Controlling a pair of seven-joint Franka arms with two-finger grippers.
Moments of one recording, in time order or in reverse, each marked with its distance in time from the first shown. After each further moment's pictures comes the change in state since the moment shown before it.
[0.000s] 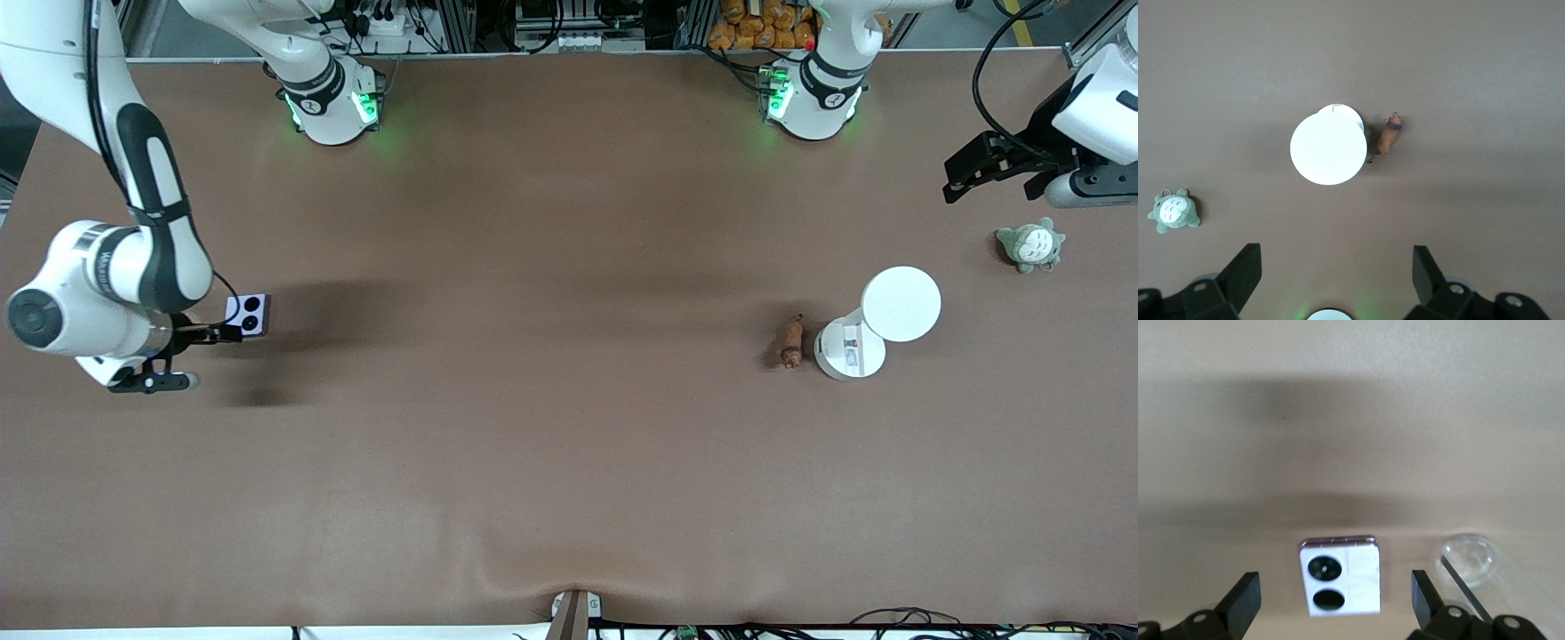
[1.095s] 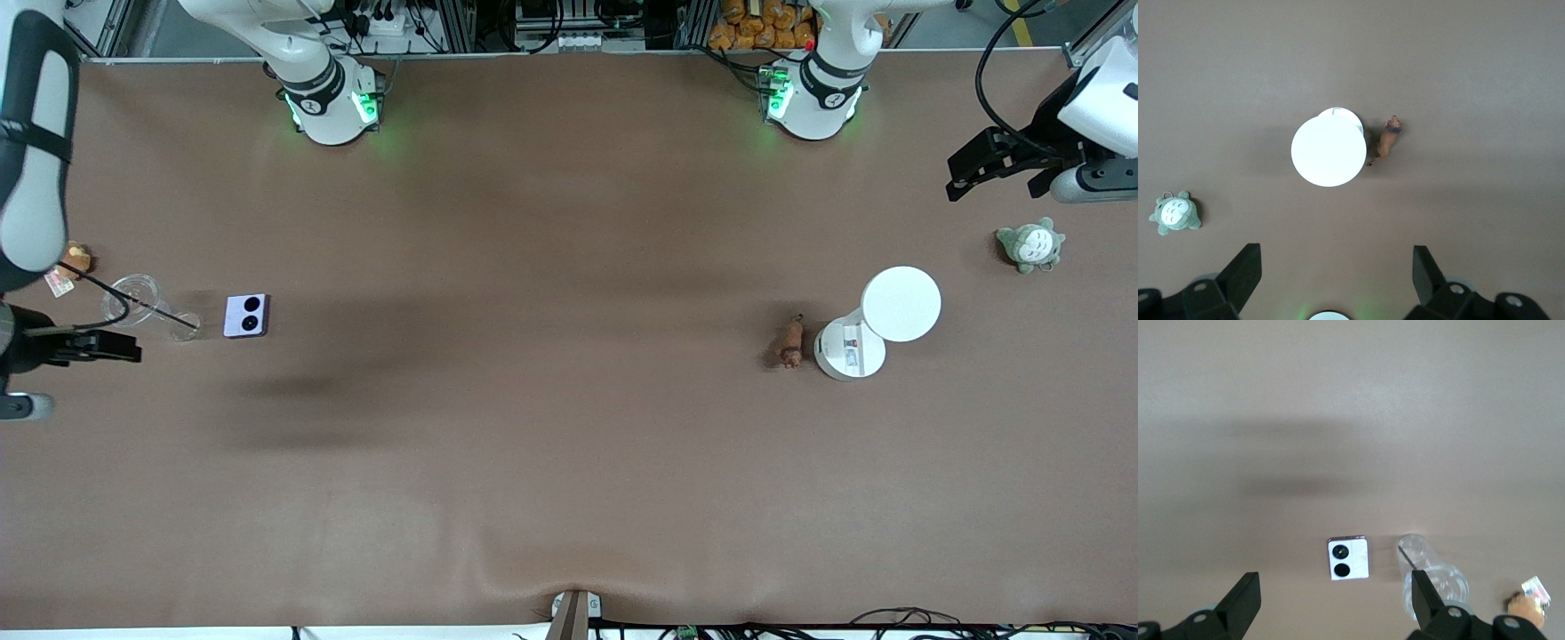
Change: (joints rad) left arm 0.000 -0.007 0.000 0.009 0.000 0.000 0.000; right arm -0.001 -0.007 0.006 0.603 0.000 -0.459 0.065
